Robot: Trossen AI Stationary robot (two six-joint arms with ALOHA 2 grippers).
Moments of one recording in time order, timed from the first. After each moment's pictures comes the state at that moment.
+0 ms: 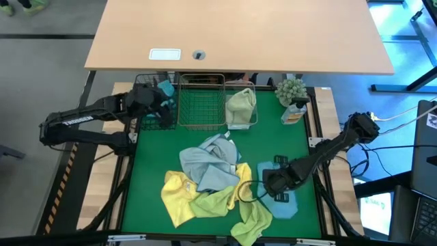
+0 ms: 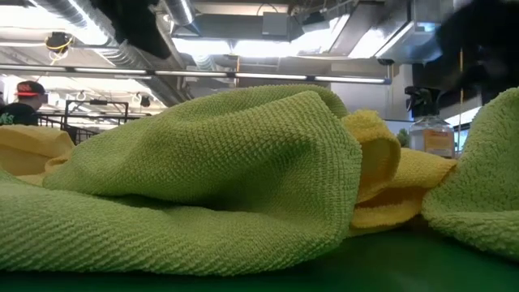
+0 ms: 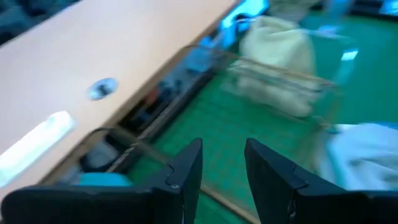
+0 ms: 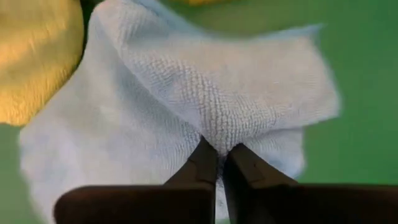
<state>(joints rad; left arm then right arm) 0.26 0.87 0.94 -0.68 -0.40 -0.10 0.58 1.53 1.05 -0.98 0.07 0.61</state>
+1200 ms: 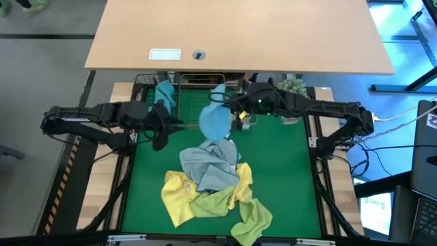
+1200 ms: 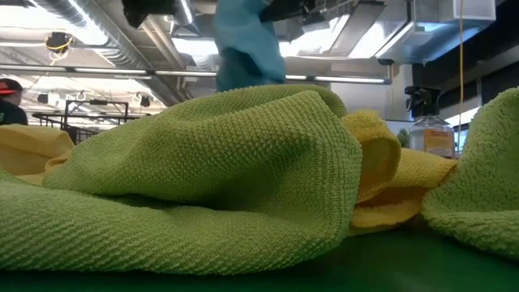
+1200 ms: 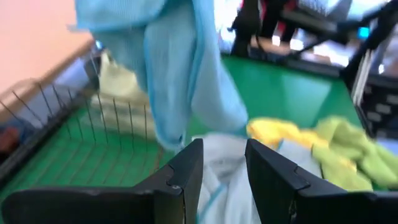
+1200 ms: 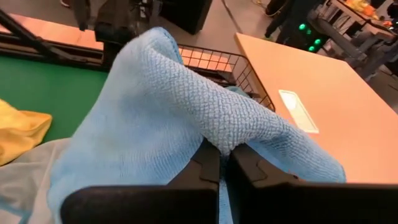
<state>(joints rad) 0.00 0.86 0.94 -0.52 -0.18 -0.22 -0.13 1.53 1.47 -0.35 0.12 -0.30</state>
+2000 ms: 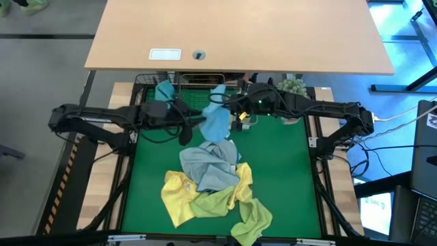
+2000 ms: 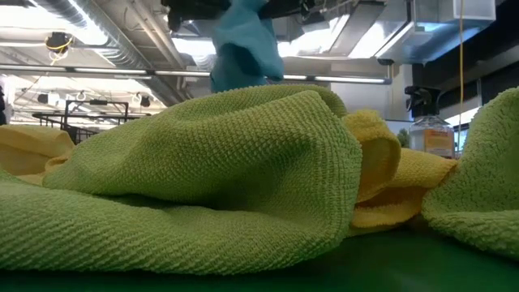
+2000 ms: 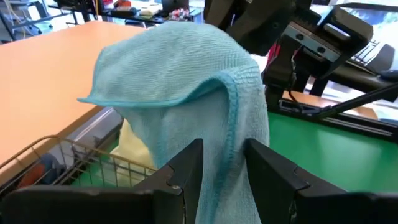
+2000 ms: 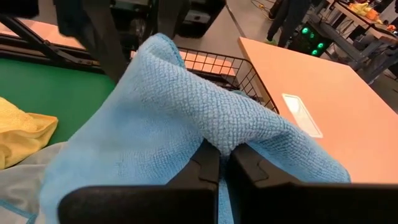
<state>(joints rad) 0.03 1.11 0.95 -0.12 -0.30 -0.17 -0.12 1.53 1.47 -0.34 0.12 -0.30</state>
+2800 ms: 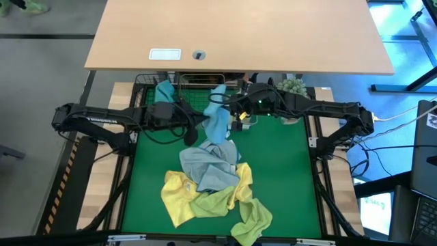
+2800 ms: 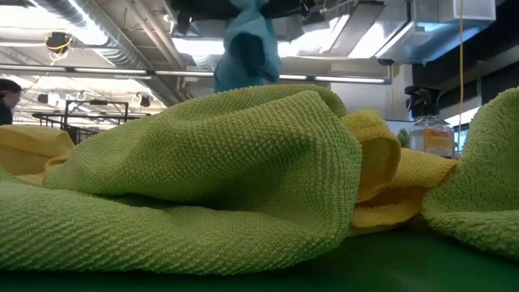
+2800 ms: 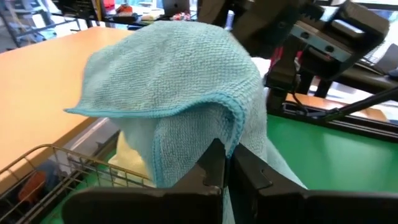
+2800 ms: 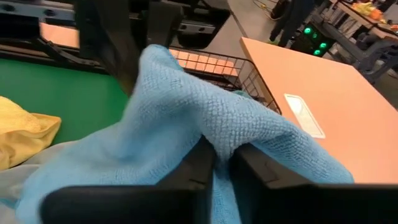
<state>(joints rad) 0.03 1.17 0.95 -0.05 -0.33 -0.15 -0.12 1.53 1.47 -0.34 0.10 -0.29</state>
